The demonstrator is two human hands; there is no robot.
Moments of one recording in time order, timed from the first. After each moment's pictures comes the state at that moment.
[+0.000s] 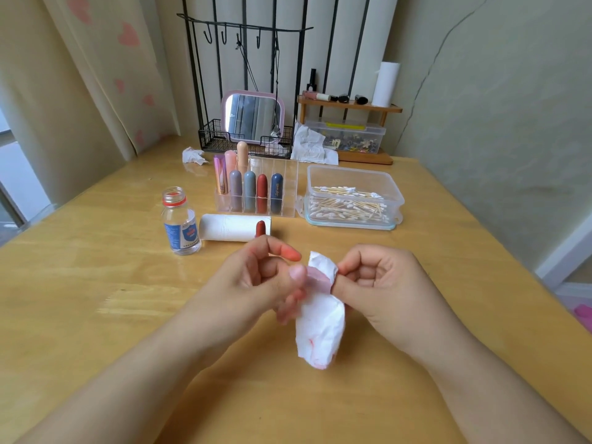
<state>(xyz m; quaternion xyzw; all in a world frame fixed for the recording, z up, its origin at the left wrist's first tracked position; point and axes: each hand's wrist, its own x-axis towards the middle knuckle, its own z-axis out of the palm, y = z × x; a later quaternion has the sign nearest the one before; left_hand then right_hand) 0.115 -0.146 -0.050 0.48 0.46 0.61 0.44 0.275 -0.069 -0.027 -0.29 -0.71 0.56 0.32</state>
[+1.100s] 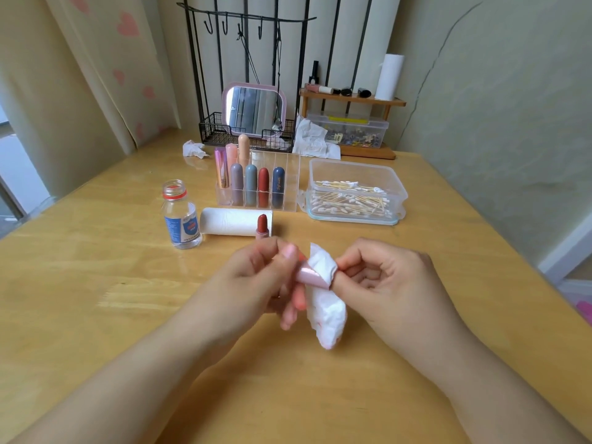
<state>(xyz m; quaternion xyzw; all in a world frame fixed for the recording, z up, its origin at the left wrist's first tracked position) 0.116 -0.143 -0.055 0.47 0.47 0.59 0.45 0.275 -0.075 -0.028 -0.27 -0.80 0.39 0.37</state>
